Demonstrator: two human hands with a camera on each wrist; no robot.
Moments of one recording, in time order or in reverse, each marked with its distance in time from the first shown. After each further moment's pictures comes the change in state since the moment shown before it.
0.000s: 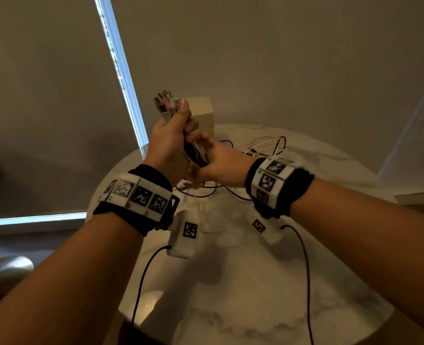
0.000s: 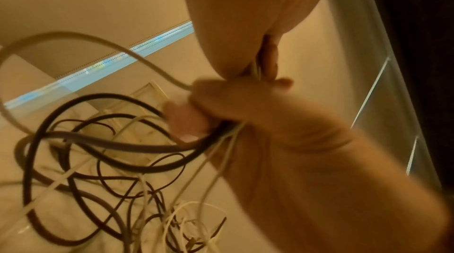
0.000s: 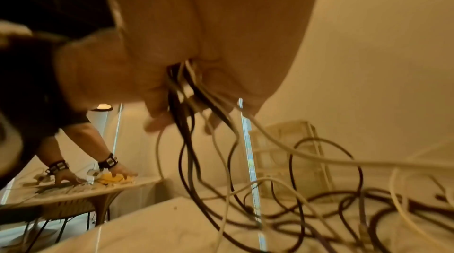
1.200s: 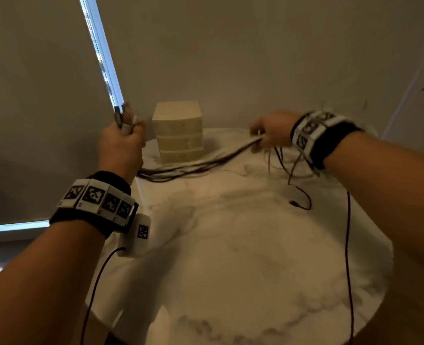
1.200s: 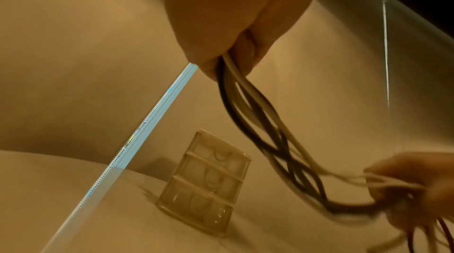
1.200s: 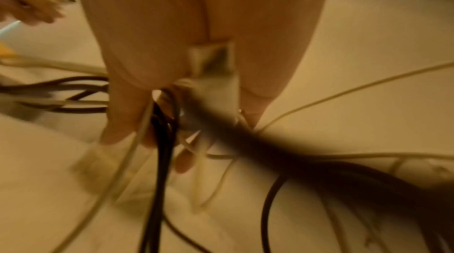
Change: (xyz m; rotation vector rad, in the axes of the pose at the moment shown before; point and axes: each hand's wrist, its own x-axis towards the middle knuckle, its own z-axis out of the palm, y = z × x) left_hand 0.024 0.014 -0.066 0.750 0.410 0.230; right_hand -0.012 0.023 -0.138 -1.068 0.101 0.331
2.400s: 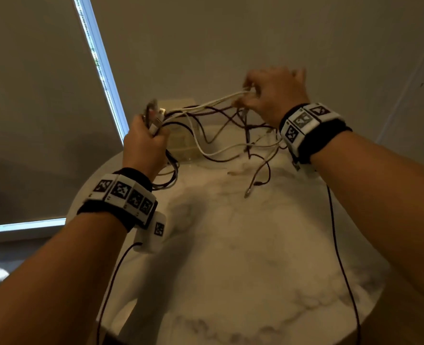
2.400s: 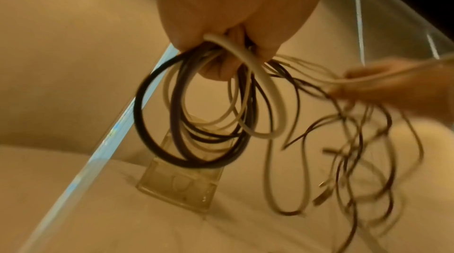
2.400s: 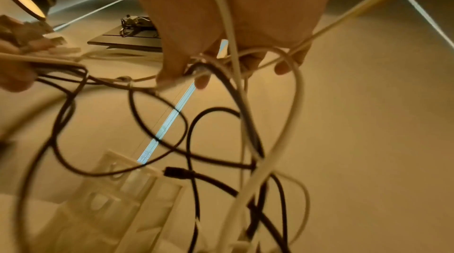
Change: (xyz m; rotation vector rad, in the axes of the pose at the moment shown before) left_hand -0.010 -0.001 0.037 0.251 -0.077 0.188; right_hand -0.001 -0.005 -0.020 0.095 0.628 0.089
